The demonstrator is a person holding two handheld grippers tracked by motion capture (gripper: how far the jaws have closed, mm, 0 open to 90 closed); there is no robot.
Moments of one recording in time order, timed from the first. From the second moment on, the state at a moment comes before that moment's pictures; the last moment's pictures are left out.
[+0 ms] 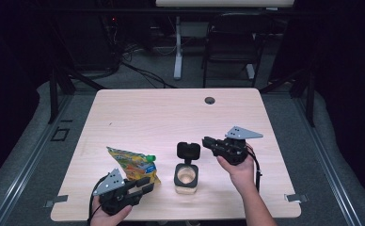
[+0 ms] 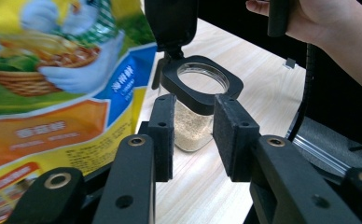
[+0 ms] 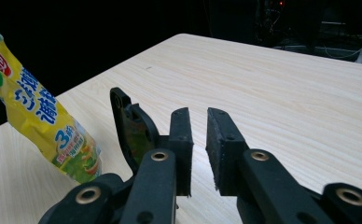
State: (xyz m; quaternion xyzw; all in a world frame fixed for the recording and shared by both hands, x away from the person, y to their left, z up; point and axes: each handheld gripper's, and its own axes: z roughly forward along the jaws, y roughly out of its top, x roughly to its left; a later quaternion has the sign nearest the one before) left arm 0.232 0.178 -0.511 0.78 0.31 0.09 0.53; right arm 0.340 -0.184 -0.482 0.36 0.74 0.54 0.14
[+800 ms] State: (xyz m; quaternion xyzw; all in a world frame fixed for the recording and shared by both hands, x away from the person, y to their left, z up) left arm 0.237 0.140 -0.527 0.80 0.29 0.07 0.52; right arm 0.342 -0.180 -0.490 0.37 0.74 0.55 0.12
